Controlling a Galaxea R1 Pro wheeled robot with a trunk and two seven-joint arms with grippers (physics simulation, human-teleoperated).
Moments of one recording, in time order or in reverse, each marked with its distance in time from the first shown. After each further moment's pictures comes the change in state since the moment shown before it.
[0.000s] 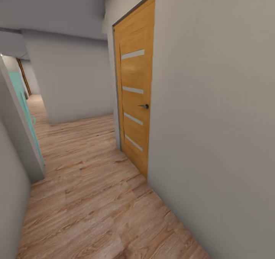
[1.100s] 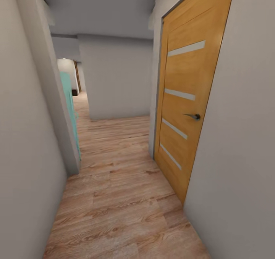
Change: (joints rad) left arm 0.000 0.000 0.000 0.000 -0.002 0.000 0.000; right arm 0.000 0.000 0.000 0.000 0.000 0.000 0.000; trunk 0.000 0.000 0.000
